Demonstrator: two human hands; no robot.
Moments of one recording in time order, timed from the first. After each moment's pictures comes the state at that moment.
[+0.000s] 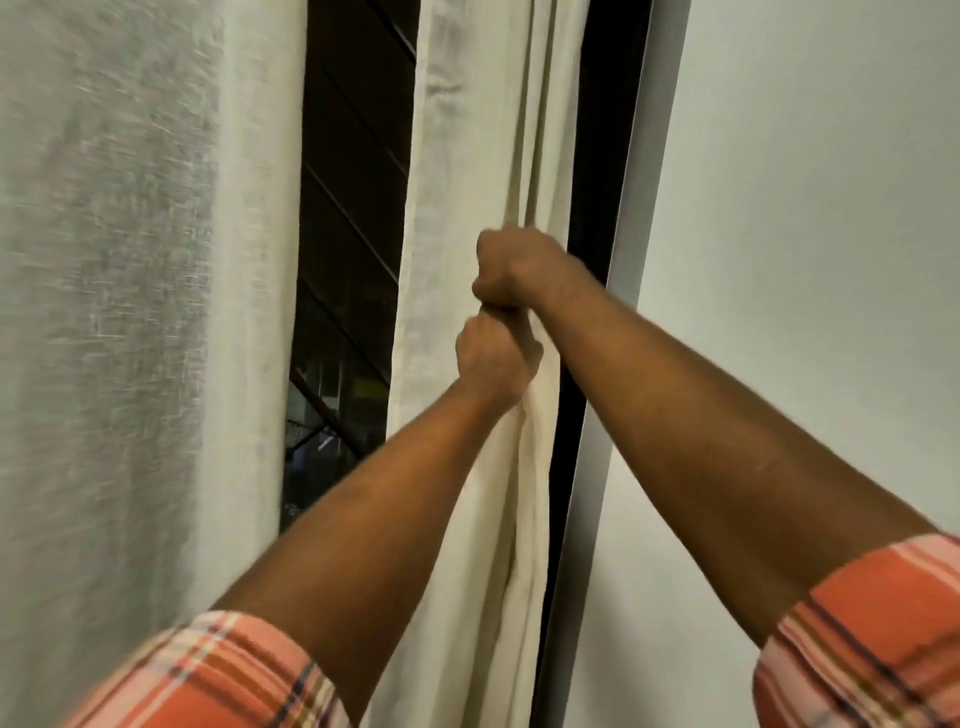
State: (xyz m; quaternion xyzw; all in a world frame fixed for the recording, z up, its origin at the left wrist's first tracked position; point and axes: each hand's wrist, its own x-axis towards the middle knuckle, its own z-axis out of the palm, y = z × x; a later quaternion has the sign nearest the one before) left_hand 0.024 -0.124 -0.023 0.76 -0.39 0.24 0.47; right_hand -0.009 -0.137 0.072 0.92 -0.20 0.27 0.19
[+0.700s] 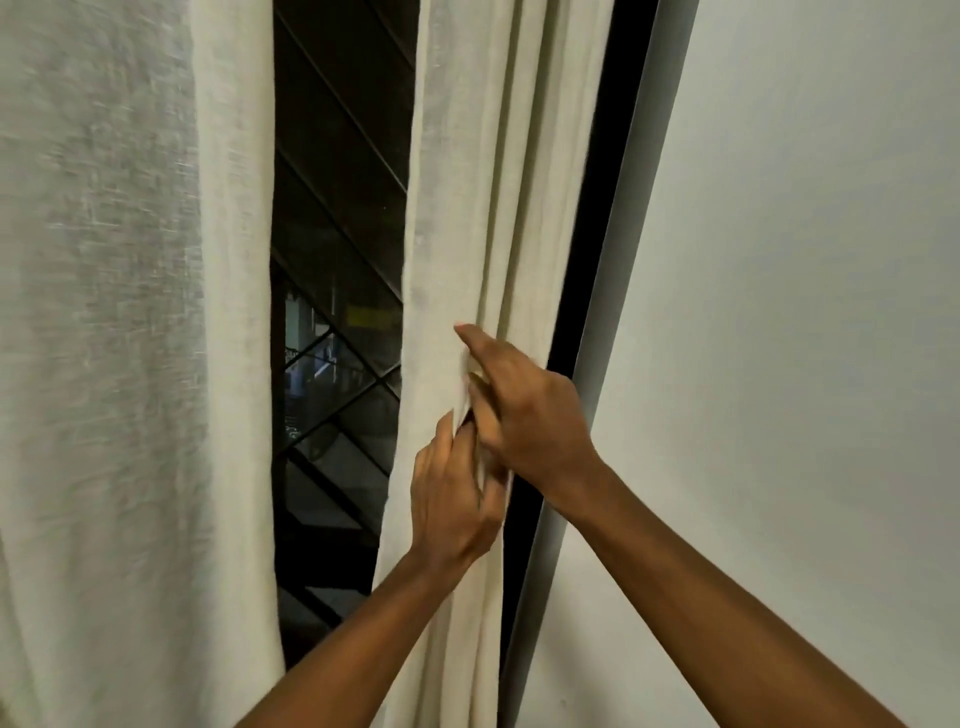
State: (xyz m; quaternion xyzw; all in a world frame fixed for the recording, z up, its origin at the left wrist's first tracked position) left_hand -0.026 -0.063 -0.242 0.69 -0.39 0.23 0.56; right_hand -0.079 -0.125 -0.149 0.85 0.07 0.53 0.05
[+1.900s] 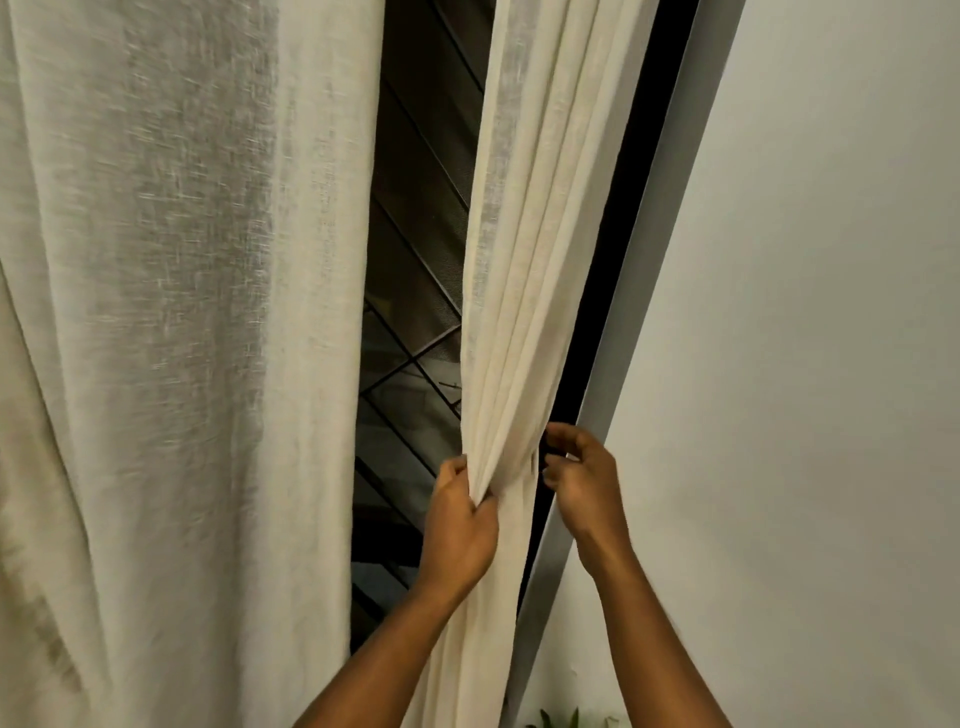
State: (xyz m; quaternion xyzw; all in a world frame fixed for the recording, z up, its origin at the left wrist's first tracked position) left_hand -0.030 -0.008 -0.287 0.69 -0.31 -0.01 0.66; right_hand -0.101 -0.105 -0.232 0.71 -0.26 0.40 -0.52
